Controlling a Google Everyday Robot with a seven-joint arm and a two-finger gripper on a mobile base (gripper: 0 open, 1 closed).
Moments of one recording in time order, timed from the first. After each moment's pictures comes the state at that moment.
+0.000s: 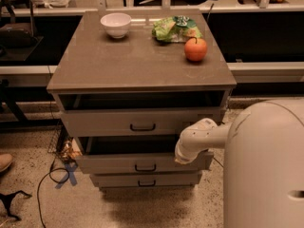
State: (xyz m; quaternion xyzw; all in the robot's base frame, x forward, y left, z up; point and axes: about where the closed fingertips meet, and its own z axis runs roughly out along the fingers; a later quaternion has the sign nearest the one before) arm 0.586 -0.116 0.440 -0.62 0.77 -0.01 0.15
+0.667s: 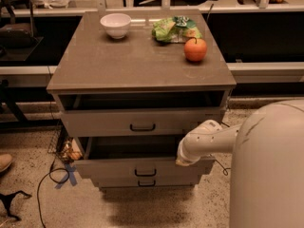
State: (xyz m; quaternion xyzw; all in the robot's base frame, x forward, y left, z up) arm 0.576 -0.121 0.456 -0.62 0.77 -0.02 0.16
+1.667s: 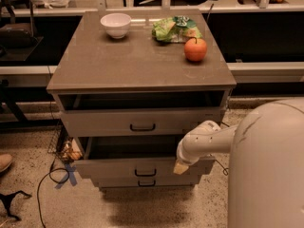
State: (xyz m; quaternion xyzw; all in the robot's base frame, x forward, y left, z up) arm 0.574 -0.120 0.453 -0.62 0.77 -0.02 0.16
